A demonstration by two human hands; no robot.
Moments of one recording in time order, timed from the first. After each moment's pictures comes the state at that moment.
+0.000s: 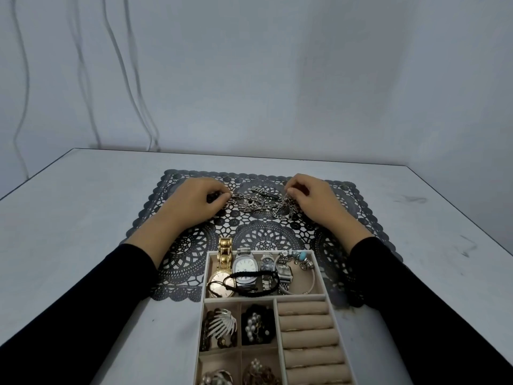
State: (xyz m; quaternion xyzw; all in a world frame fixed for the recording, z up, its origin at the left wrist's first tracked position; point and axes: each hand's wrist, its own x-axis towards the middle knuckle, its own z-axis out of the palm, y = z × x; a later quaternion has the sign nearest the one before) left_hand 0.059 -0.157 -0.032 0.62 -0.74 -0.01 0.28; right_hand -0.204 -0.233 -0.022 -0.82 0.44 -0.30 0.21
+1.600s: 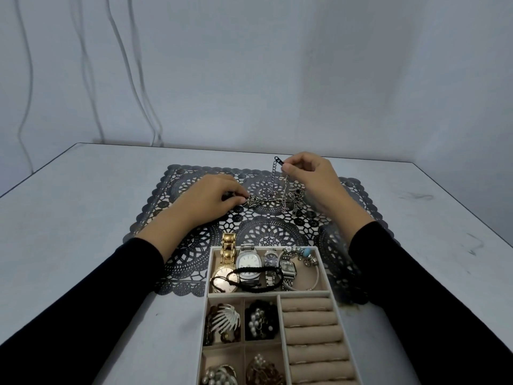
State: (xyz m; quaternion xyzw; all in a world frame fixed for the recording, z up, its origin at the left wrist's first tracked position) left_hand 0.042 -0.157 -0.025 0.57 -0.78 -0.05 0.26; right_hand -0.185 -0.232 0.000 -0.68 0.40 -0.43 0.43
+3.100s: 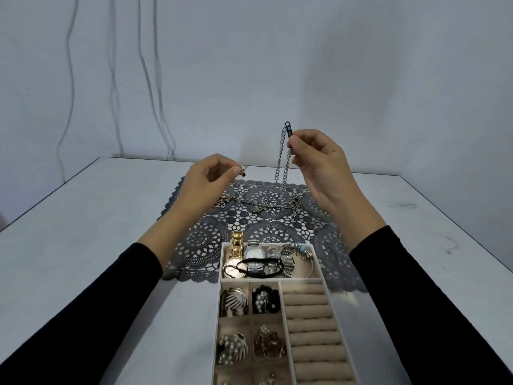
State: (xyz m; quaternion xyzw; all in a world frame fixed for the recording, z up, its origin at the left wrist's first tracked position) left_hand 0.025 -0.105 0.021 0.52 -0.59 -0.18 0.59; right_hand -0.184 -0.162 0.070 -0.58 0.20 -0.56 0.57
